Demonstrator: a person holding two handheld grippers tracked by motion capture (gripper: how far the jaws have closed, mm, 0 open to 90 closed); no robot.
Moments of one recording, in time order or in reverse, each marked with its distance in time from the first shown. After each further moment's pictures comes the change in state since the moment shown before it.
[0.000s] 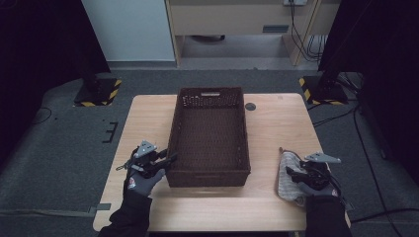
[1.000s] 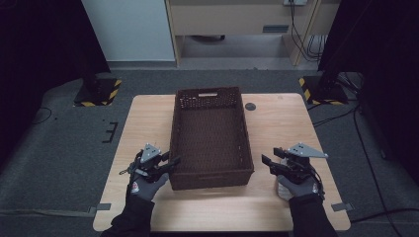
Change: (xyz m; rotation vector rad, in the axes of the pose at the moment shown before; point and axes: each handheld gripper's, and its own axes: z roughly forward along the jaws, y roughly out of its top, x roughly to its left) left arm -0.021 -0.004 -0.002 0.000 0.031 0.049; right arm 0.073 0.052 -0.015 -0.231 0.203 -0.022
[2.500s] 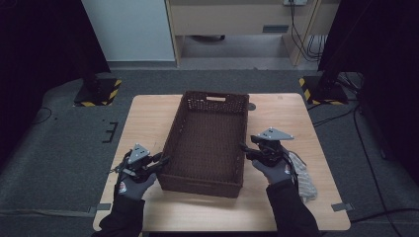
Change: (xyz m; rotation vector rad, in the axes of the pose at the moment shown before) left arm 0.032 -0.003 -0.022 0.018 -0.017 0.040; right arm 0.028 0.034 0.068 0.040 -0.005 -0.087
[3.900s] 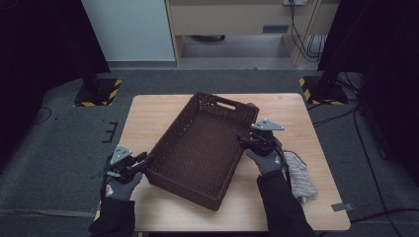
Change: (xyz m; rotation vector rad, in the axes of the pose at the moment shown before) left arm 0.028 -0.013 -0.023 -0.043 0.119 -0.112; right arm -0.007 0.009 0.036 0.007 -0.096 0.041
